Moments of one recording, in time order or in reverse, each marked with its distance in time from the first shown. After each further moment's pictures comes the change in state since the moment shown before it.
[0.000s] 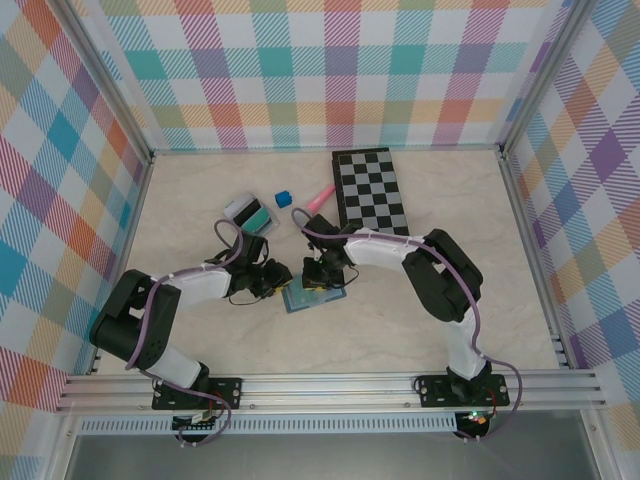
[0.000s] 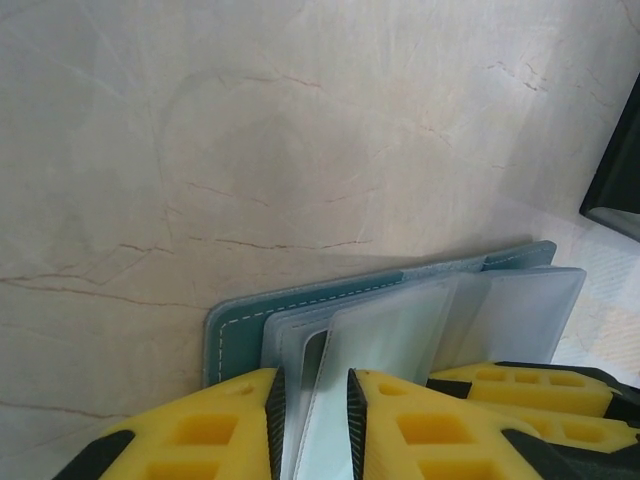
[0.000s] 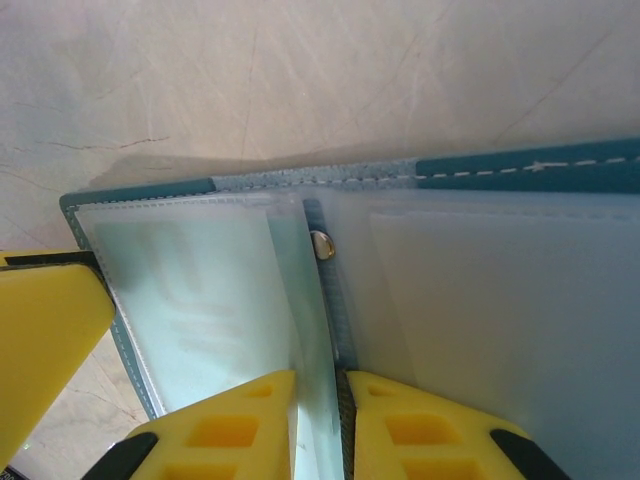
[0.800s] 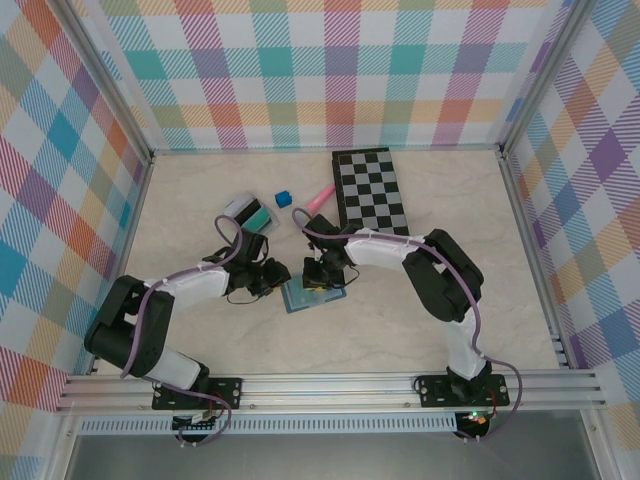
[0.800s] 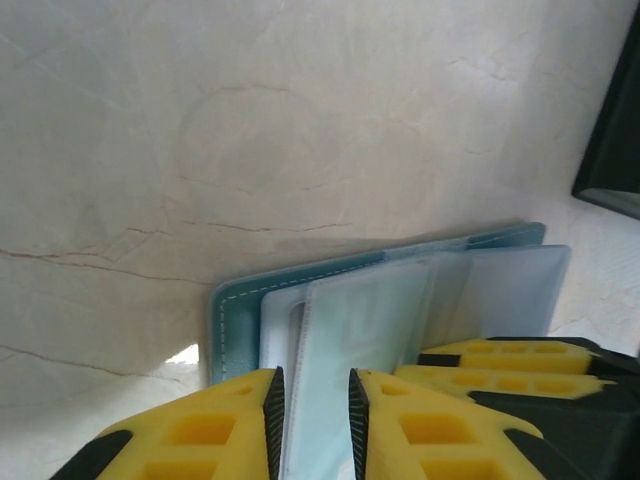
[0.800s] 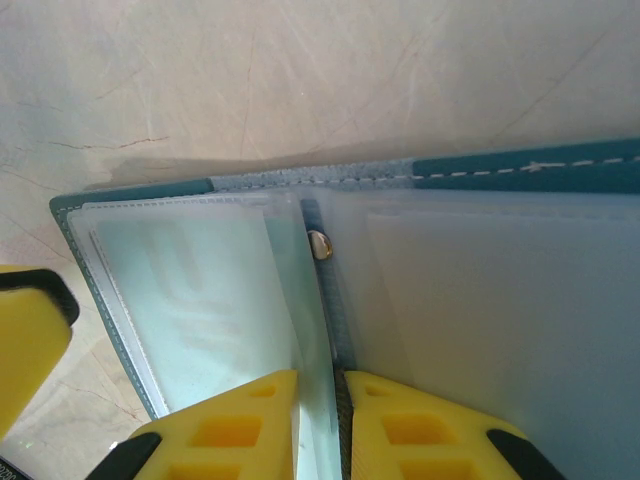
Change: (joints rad) left arm -0.008 -0.034 0.035 -0.102 -0.040 0.071; right arm -0.002 -0.003 -0.007 0.008 -0.004 0.000
